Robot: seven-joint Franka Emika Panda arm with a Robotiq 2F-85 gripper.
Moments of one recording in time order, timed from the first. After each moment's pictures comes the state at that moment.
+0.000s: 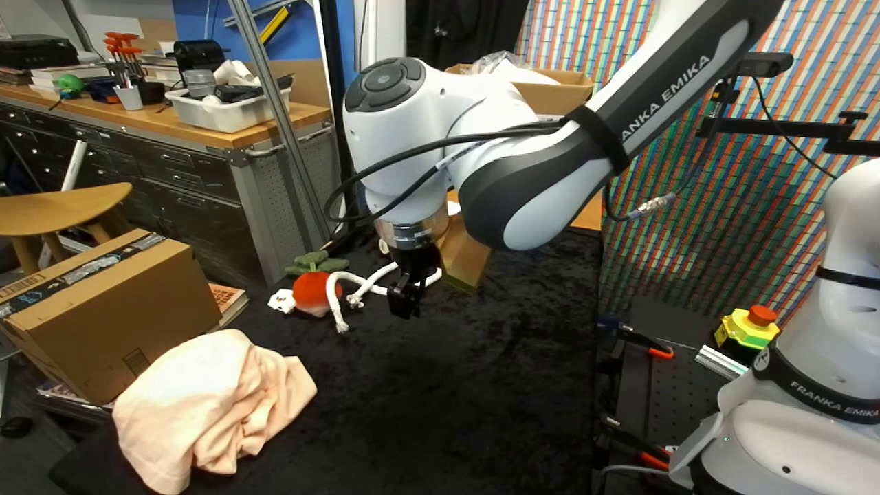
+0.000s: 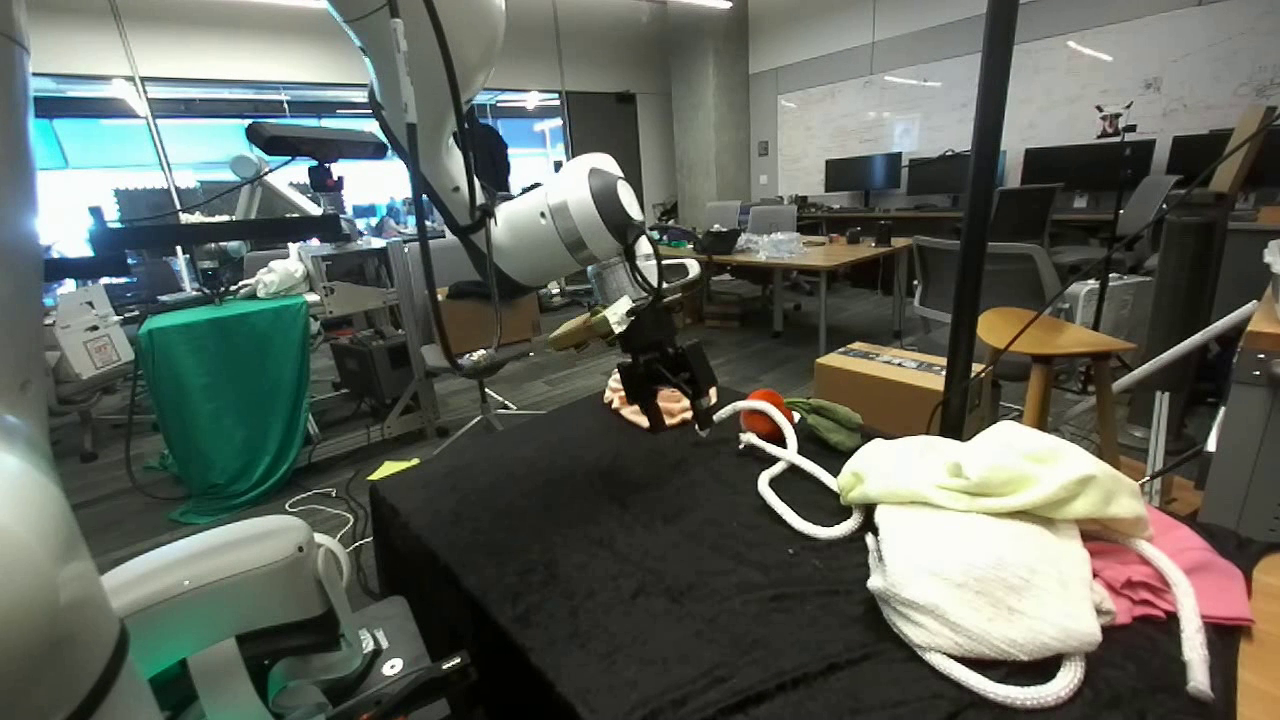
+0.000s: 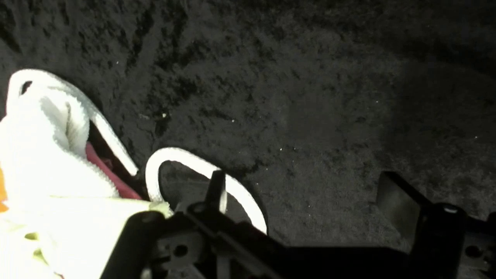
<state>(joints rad) 0.31 0.21 0.12 -2.14 -0.55 2.24 0.65</state>
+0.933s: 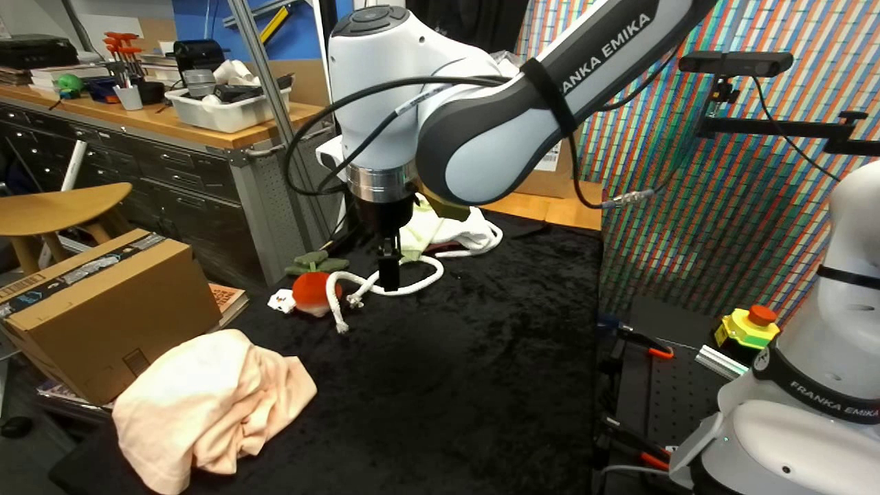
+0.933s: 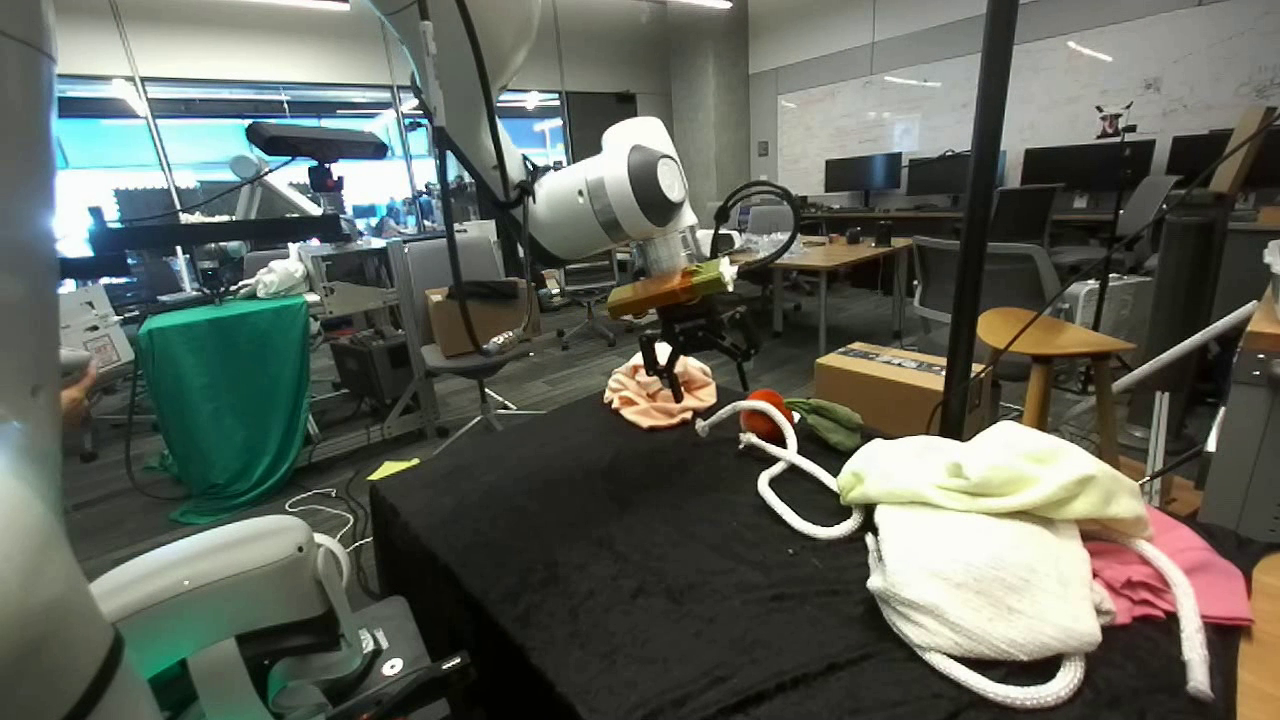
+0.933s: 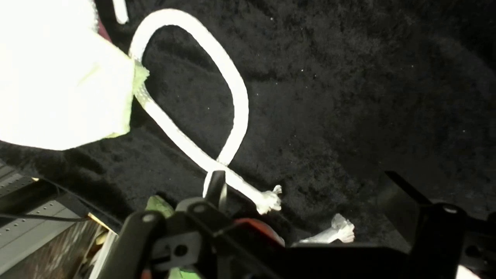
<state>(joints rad) 0.23 0.26 0.13 -2.02 -0.41 2.33 -0.05</state>
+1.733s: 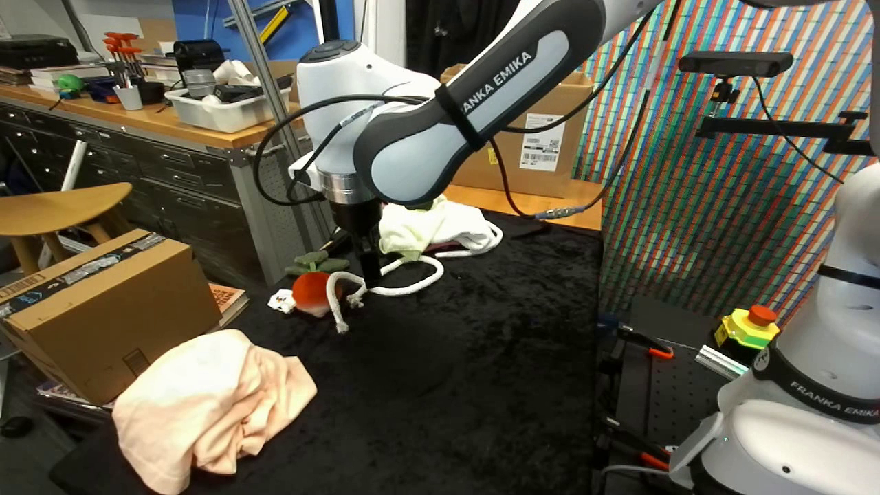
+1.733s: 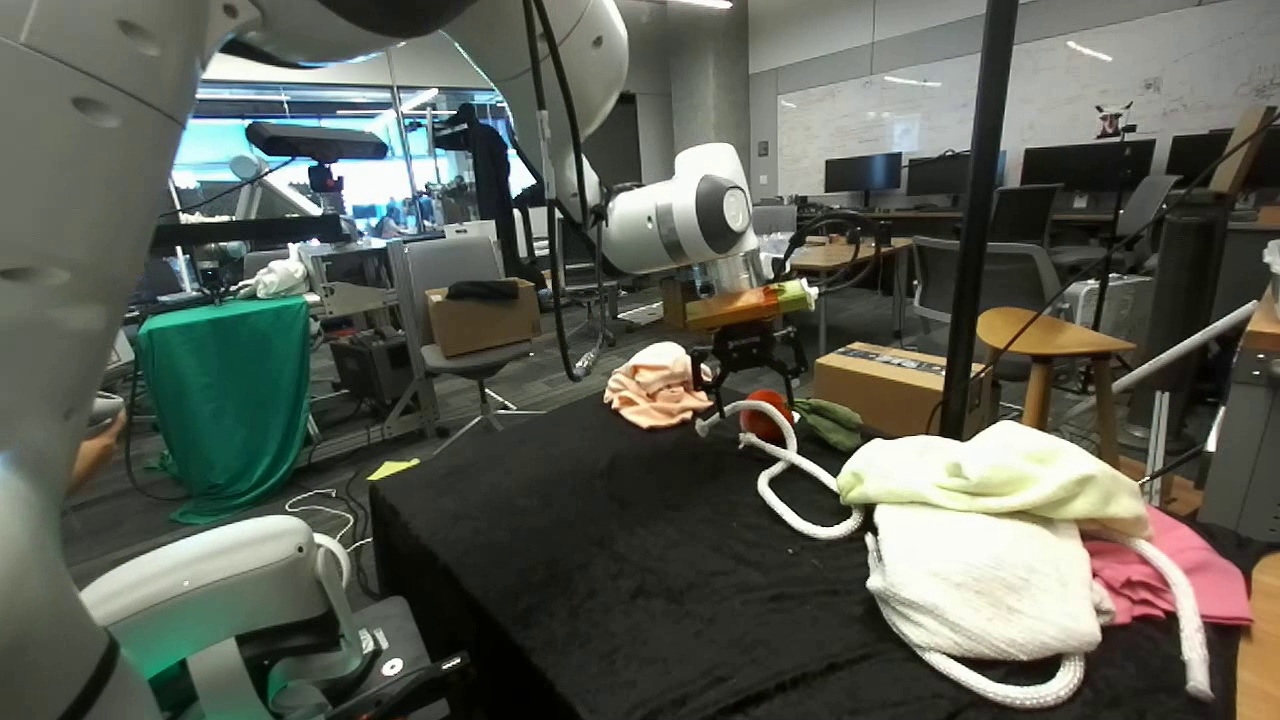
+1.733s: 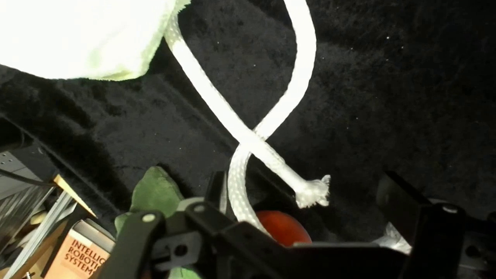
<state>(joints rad) 0.17 0.48 0.13 -1.77 -0.34 2.28 -0.38</state>
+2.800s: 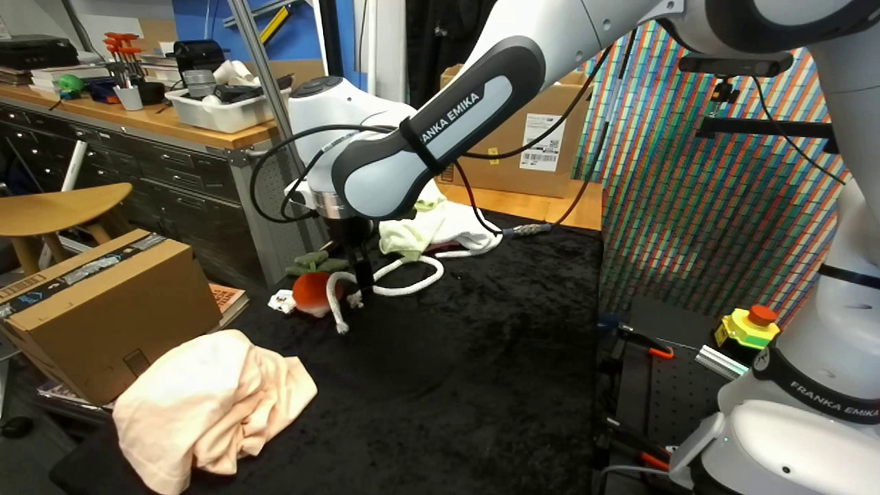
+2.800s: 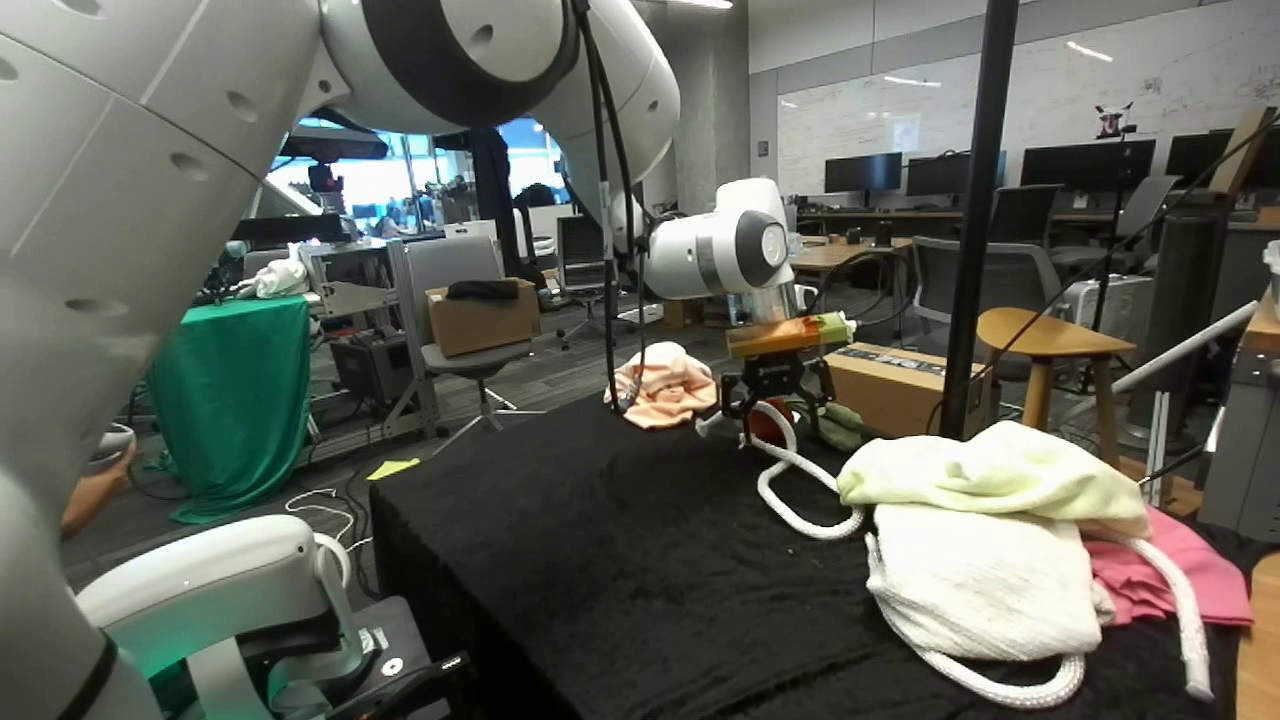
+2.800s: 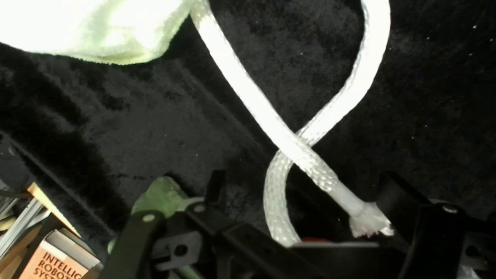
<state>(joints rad) 0.14 0.65 0.13 -1.60 -0.32 2.24 -0.49</state>
